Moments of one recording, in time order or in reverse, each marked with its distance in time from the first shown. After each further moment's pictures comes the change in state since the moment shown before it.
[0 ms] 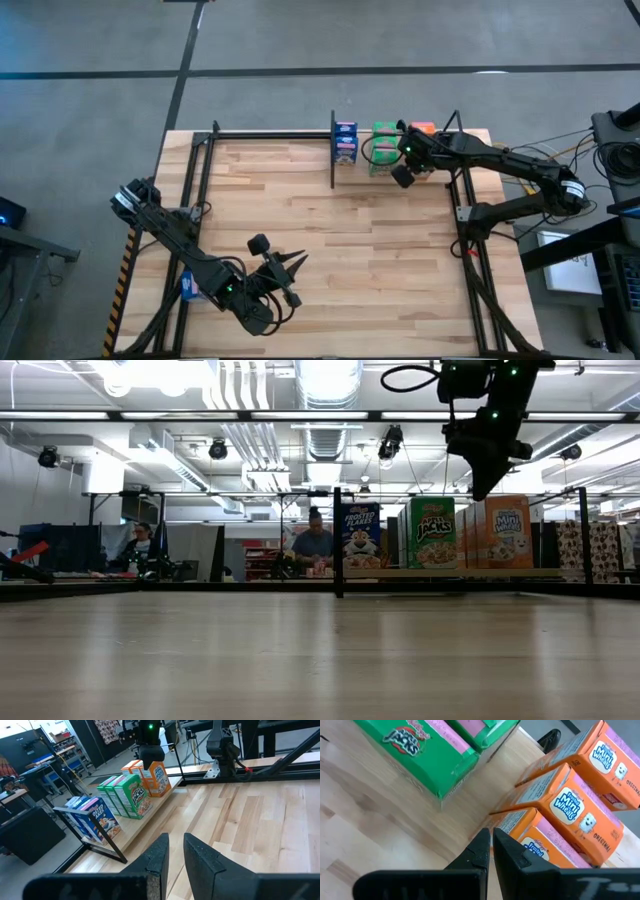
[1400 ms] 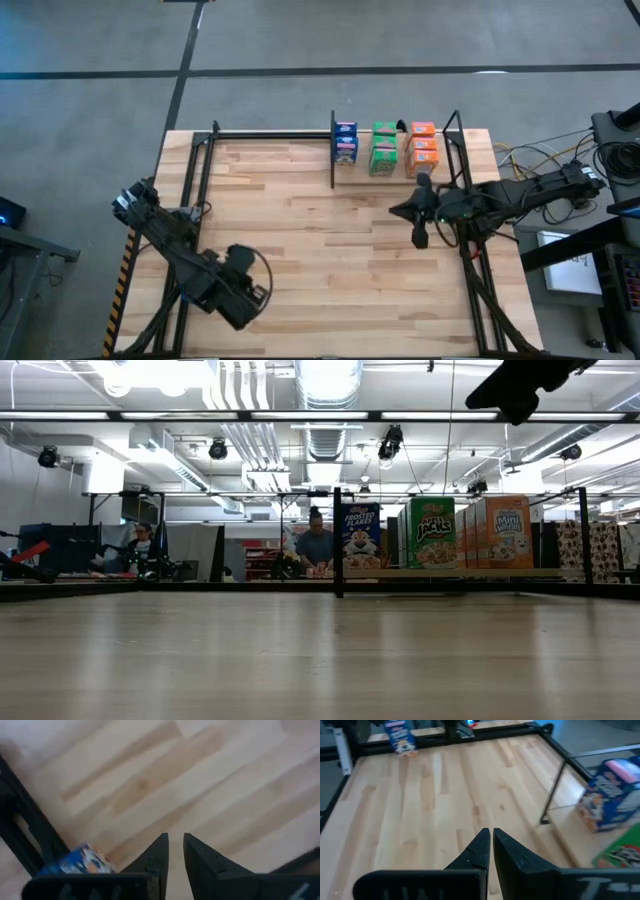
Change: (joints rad) left arm -0.036 0.031 0.397 -1.191 1.042 -1.289; right arm 0.712 -0.400 -0.323 0.594 0.000 -0.045
